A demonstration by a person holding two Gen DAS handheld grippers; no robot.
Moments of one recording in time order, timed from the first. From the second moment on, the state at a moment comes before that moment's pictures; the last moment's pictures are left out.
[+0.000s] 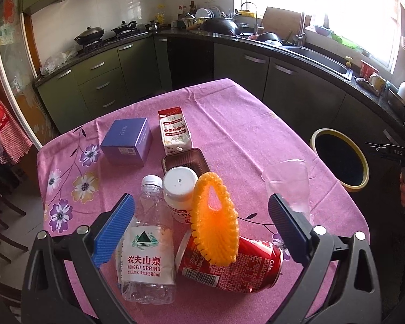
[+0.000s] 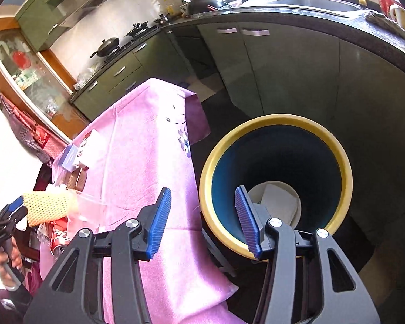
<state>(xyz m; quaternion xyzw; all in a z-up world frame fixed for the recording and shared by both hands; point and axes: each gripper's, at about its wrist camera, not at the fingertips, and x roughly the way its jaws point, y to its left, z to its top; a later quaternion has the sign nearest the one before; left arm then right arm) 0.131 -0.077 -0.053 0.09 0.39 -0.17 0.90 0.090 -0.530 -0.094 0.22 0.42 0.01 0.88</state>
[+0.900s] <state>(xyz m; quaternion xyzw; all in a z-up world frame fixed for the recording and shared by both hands) 0.099 -0.113 -0.002 0.12 0.35 -0.26 0.89 0.060 -0.516 -0.079 0.21 0.40 0.01 0.89</state>
